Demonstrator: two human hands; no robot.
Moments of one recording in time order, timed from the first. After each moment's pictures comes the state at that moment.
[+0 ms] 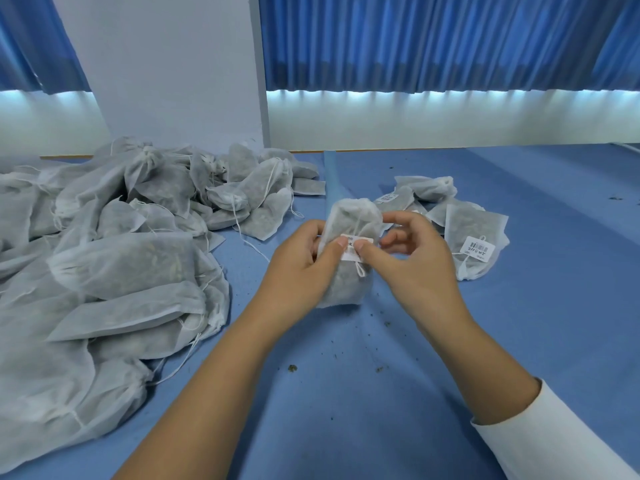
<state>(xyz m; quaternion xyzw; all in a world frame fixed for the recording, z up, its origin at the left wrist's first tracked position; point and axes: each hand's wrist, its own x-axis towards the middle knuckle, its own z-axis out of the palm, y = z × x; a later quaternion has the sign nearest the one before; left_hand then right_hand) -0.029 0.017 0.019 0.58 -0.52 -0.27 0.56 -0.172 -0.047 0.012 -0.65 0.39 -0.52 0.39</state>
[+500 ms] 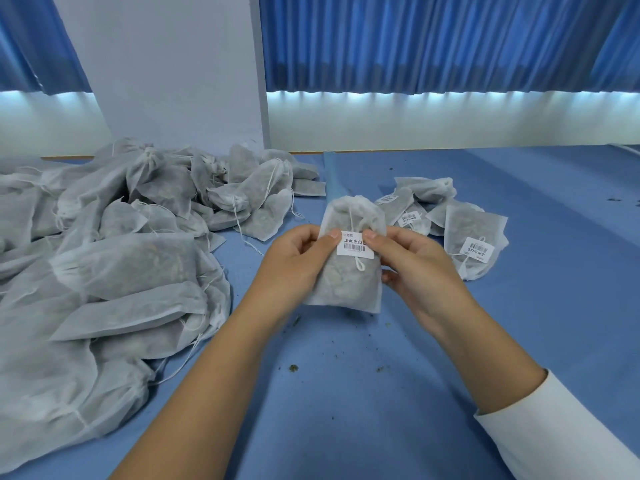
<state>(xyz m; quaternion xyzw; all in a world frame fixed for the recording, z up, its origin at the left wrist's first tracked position) -0.022 0.011 0.018 0.57 -0.44 -0.36 0.59 -0.176 -0.052 0.017 -0.56 0.32 -0.43 0.63</state>
